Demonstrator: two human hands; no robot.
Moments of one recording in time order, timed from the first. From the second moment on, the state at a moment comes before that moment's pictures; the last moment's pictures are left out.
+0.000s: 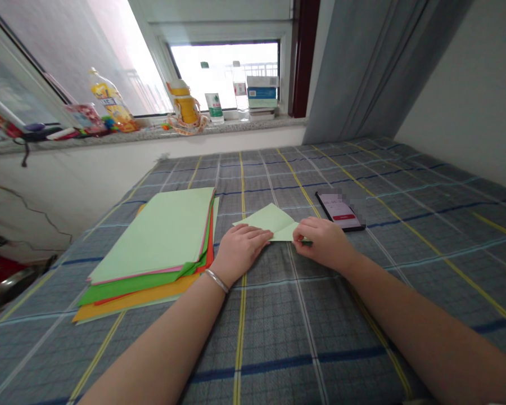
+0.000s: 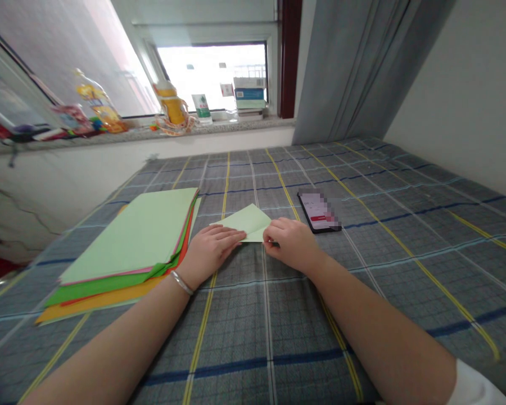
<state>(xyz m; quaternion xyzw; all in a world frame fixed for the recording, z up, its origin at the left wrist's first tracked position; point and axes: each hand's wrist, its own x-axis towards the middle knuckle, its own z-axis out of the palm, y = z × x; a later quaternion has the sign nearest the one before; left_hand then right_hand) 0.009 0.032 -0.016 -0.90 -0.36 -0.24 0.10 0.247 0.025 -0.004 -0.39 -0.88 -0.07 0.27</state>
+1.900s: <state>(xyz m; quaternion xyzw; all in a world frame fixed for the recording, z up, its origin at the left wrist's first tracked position) 0.031 0.028 -0.016 -0.40 -0.38 -0.54 -0.63 0.235 0.059 -0.040 -0.45 -0.54 0.52 0.48</state>
